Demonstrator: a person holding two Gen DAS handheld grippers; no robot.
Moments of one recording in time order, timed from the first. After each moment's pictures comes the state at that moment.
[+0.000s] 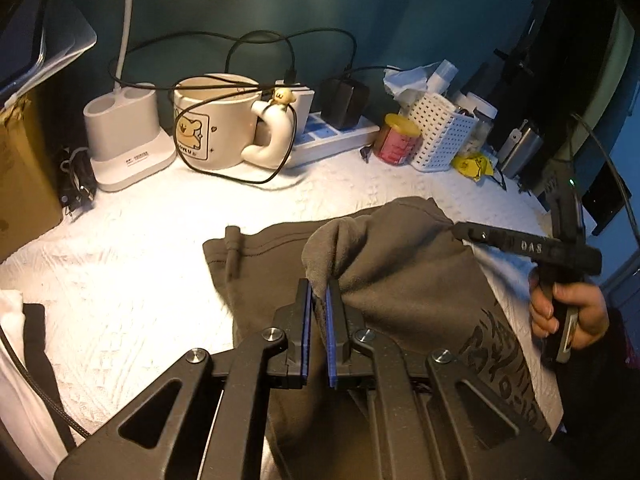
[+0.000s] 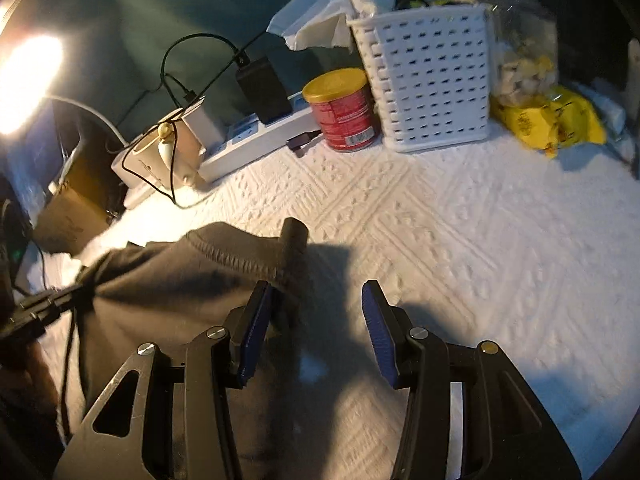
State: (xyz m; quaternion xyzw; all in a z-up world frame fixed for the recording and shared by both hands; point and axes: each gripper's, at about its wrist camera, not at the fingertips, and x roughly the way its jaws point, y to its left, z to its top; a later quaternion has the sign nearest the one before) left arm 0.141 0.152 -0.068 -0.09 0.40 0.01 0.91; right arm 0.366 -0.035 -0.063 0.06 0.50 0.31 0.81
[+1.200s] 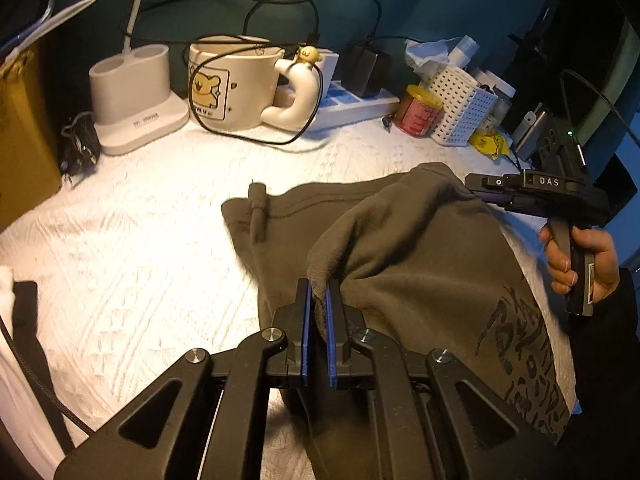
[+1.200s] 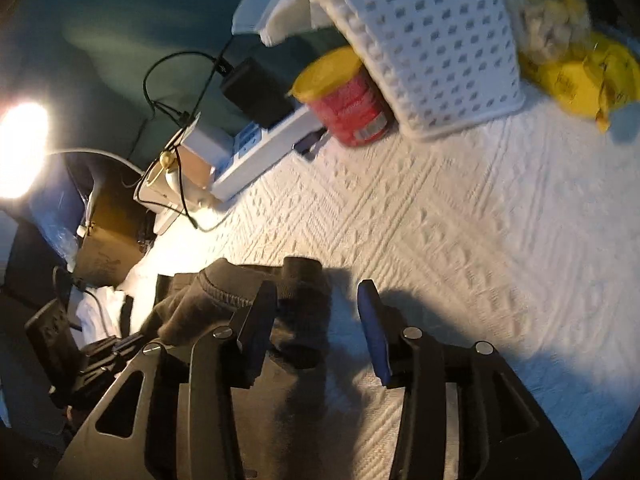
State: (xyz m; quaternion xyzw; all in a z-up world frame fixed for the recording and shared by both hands) left arm 0.138 0.168 -0.094 -0.09 0.43 0.02 0.90; right arm 0.406 -0.038 -0.080 0.16 0.55 0.35 0.74
